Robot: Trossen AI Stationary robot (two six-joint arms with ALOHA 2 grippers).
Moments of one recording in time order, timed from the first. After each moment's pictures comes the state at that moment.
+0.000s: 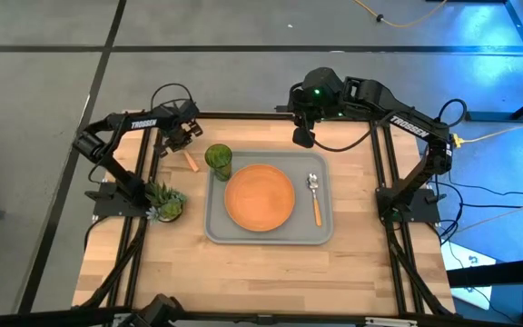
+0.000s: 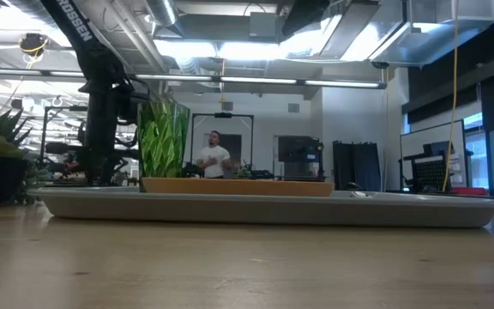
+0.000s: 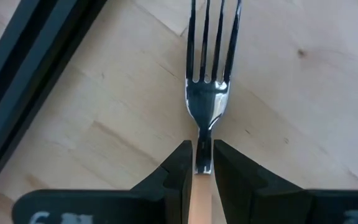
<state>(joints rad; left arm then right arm) 0.98 1.57 0.80 -0.68 -0.14 -1.28 -0.33 1.65 1.95 -1.07 0.09 -0.26</state>
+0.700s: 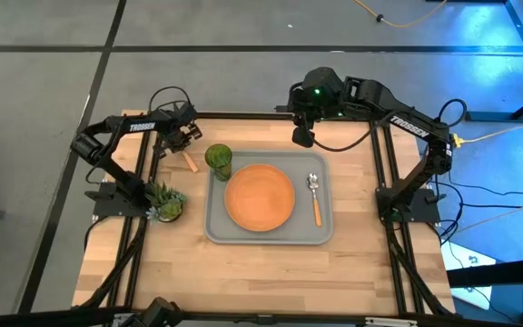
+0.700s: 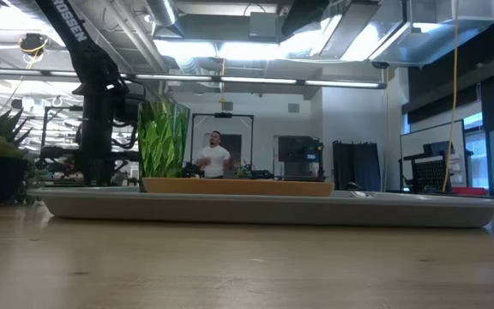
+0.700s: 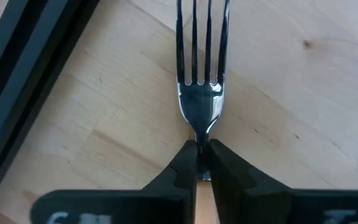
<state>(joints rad) 0.98 1.57 0.73 -0.61 -0.13 -1.21 -0.33 1.65 1.95 -1.06 0.09 -0.26</state>
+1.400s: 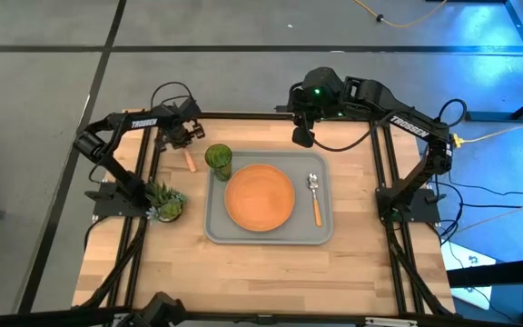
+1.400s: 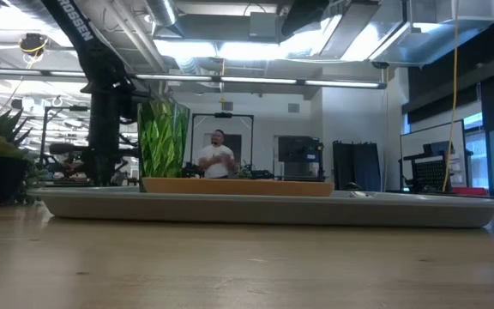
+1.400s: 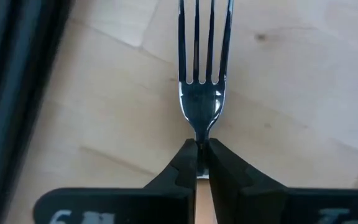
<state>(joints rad) 0.98 1.58 0.81 -0.65 -0.13 -1.05 -0.33 1.65 1.95 -1.06 0.09 -0.26</state>
